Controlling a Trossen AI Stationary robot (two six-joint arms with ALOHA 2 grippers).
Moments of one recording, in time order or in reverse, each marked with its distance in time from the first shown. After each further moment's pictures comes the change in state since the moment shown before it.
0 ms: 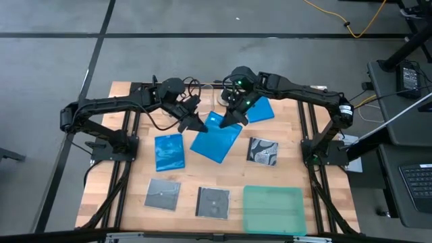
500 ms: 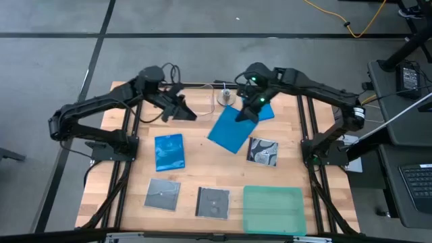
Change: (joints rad) left arm 0.123 -0.178 0.000 -0.053 0.062 -0.034; right arm -0.038 -0.142 -0.002 -0.319 0.227 -0.014
